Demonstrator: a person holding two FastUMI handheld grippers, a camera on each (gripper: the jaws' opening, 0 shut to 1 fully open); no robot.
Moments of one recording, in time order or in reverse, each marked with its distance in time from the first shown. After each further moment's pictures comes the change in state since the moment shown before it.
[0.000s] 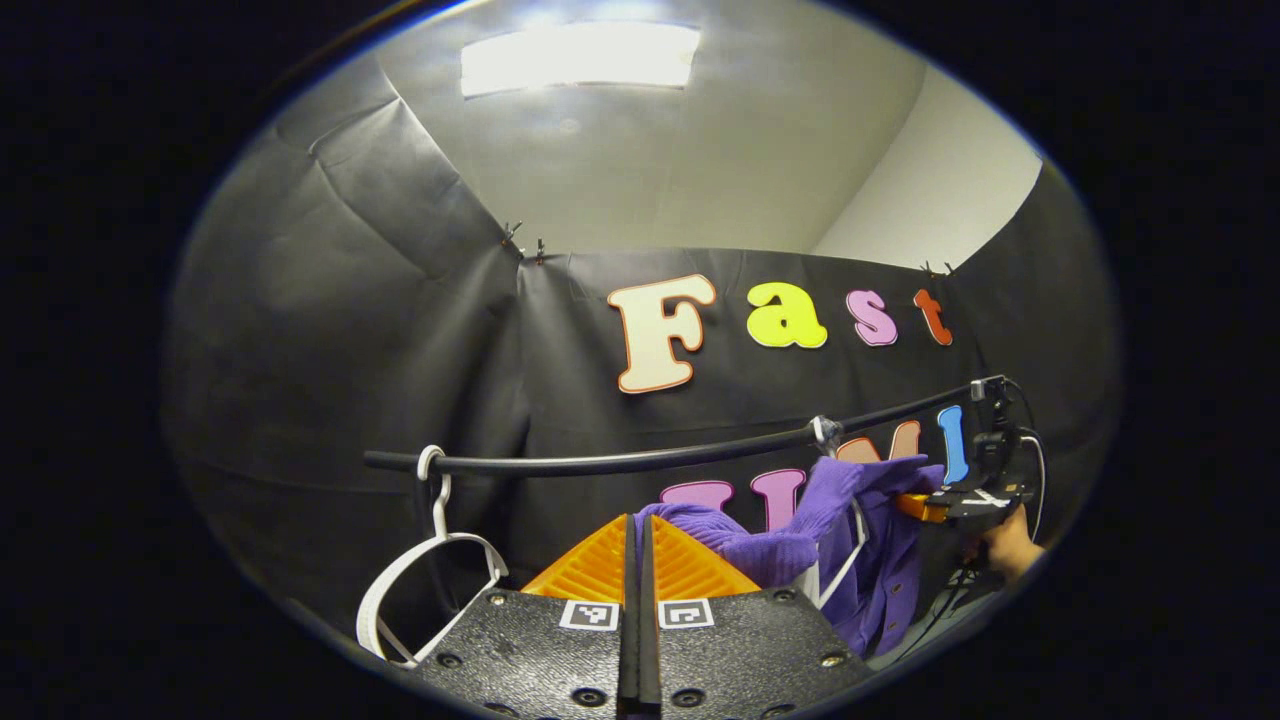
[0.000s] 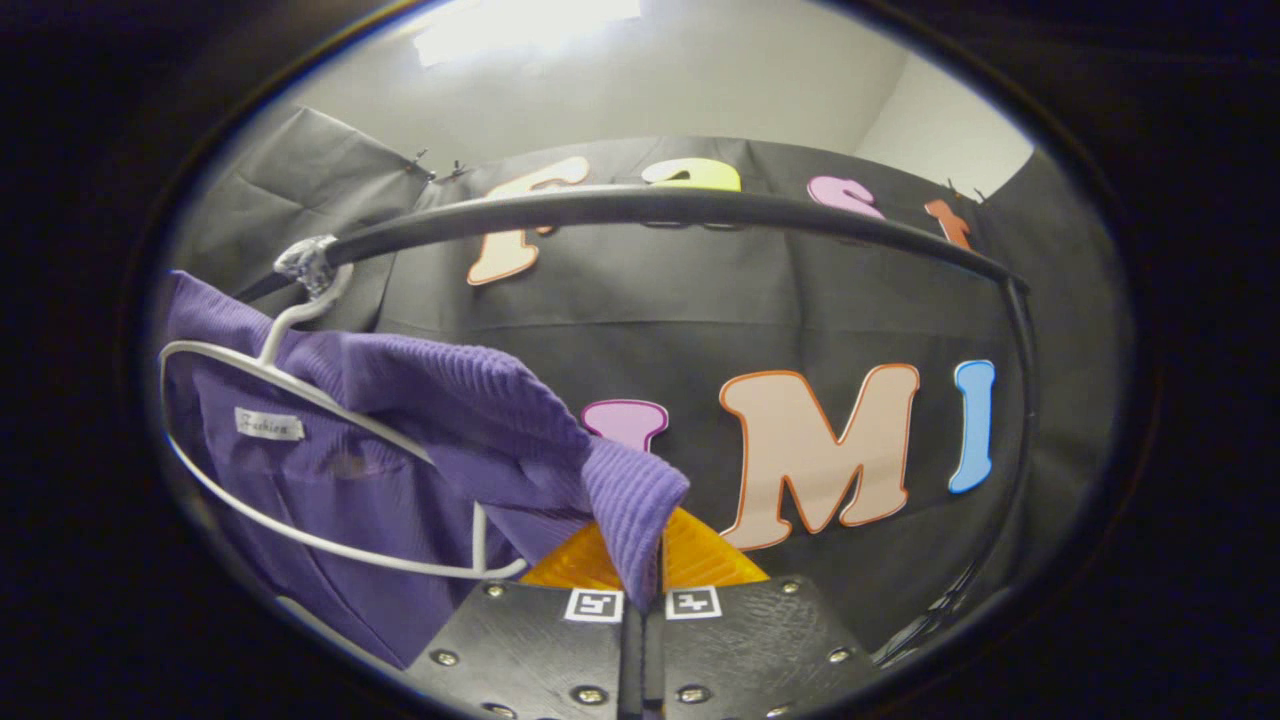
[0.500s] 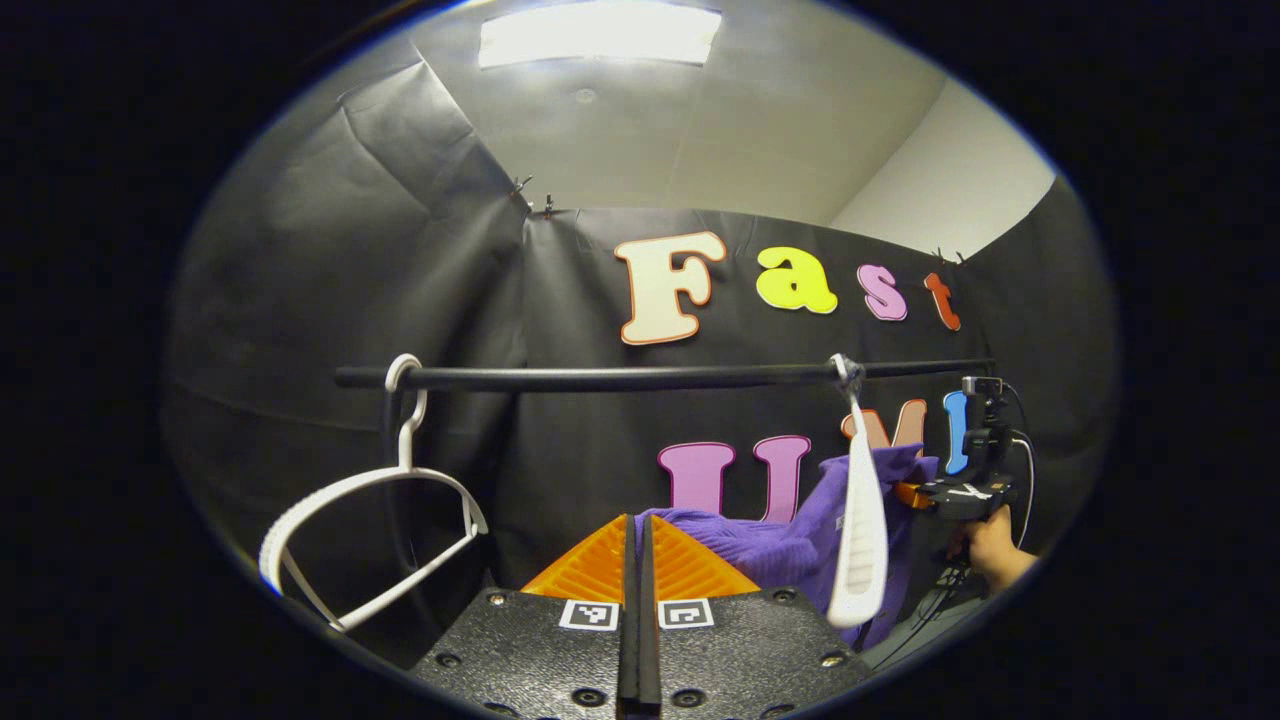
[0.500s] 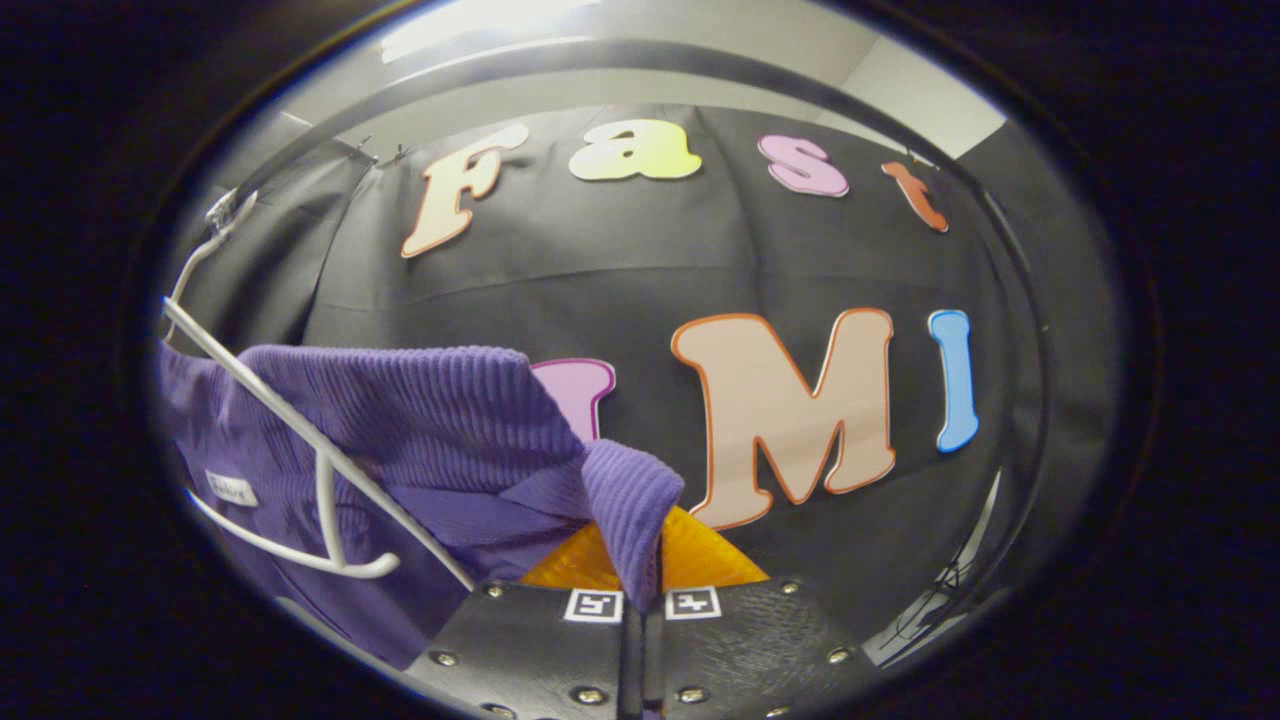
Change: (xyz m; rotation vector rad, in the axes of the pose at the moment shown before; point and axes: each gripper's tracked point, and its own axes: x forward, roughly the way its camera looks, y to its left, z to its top) left arm 0.008 0.001 -0.069 -0.053 0.105 0.002; right arm 0.040 -0.026 -0.061 0.052 0.077 -0.096
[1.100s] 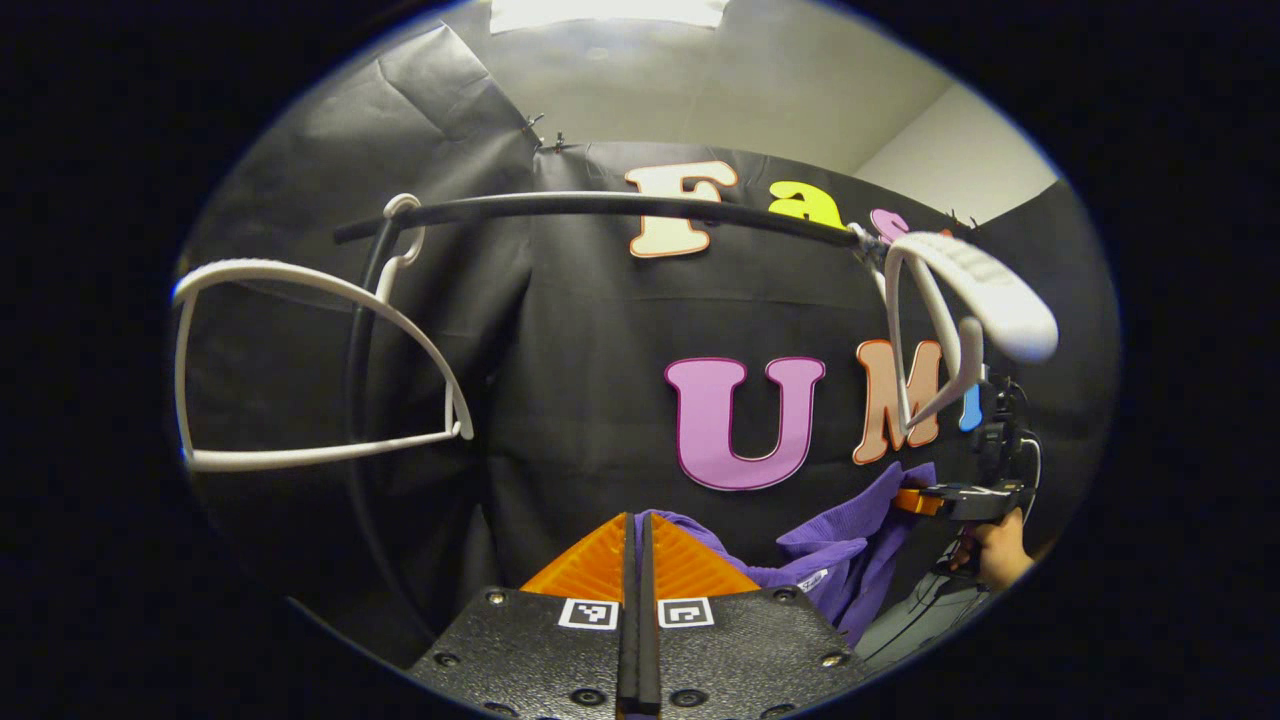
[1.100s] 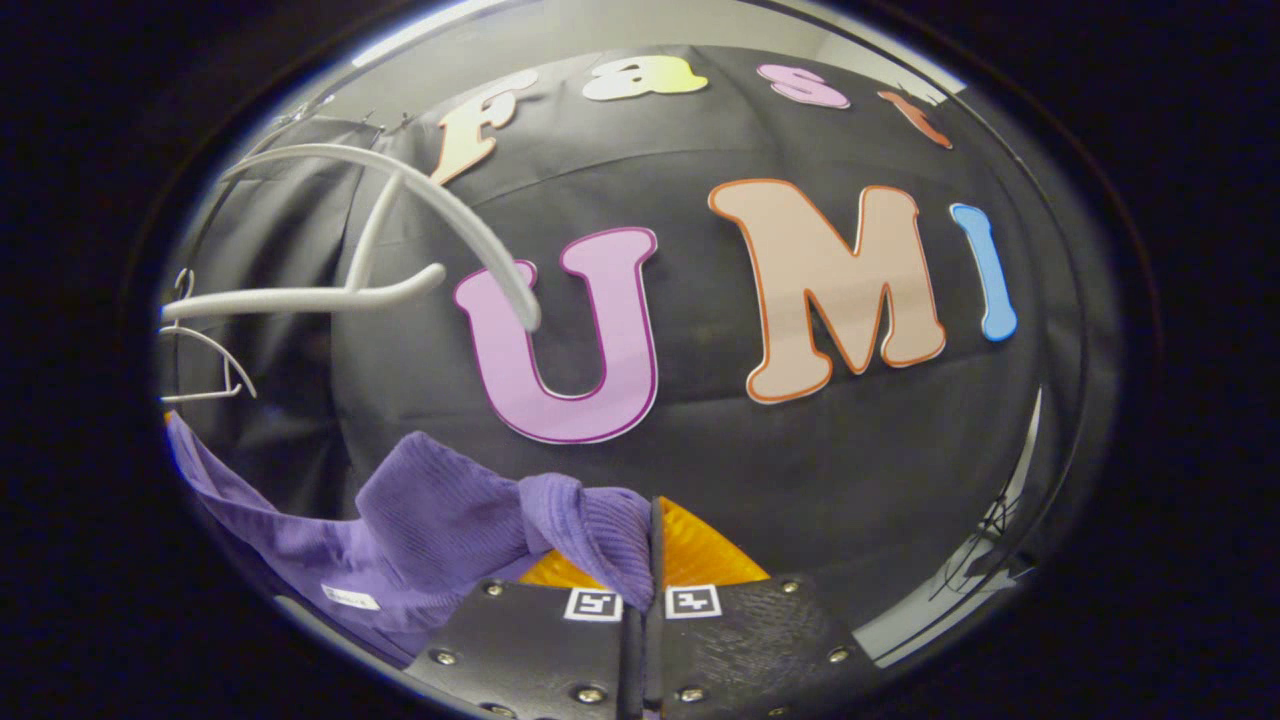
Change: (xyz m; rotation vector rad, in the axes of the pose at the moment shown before) left arm -0.009 0.002 -0.111 0.000 0.144 0.039; right arm -0.032 0.038 -0.126 0.088 0.183 0.100
